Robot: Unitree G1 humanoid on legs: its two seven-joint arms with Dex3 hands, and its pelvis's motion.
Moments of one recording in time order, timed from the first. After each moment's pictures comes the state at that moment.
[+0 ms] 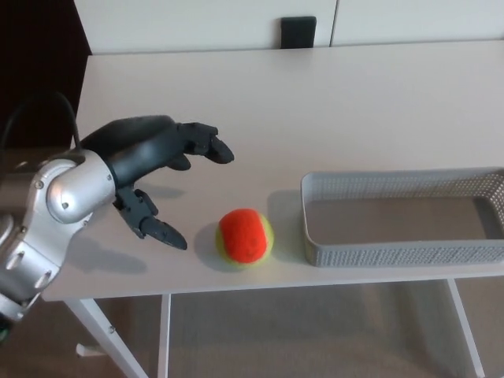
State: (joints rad) left_arm -0.51 0.68 -0.48 0.01 0.36 0.17 -0.41; right_arm 0.10 -0.30 -0.08 1.16 -0.07 -0.47 0.07
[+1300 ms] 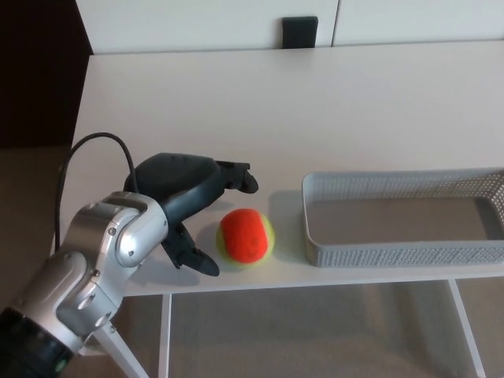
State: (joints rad) left_arm -0.45 0.51 -0.55 0.09 0.64 0.14 -0.29; right_arm 0.06 -0.30 -0.06 1.20 -0.08 -0.46 0.04
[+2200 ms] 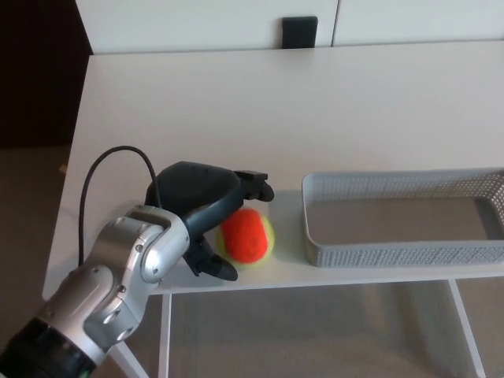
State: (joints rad) left_arm -0.43 0.44 -0.59 0.13 0.74 0.12 -0.22; right_arm 0.04 -0.30 -0.06 1.19 -0.08 -0.45 0.04
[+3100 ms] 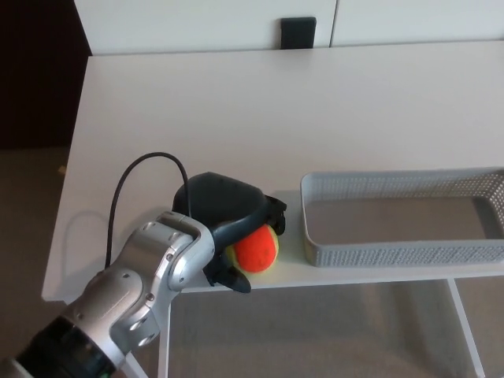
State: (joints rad) left_arm -0.46 0.41 -0.67 0.15 0.85 0.14 -0.28; right_arm 0.02 -0.30 -0.05 1.19 -0.08 -0.45 0.04
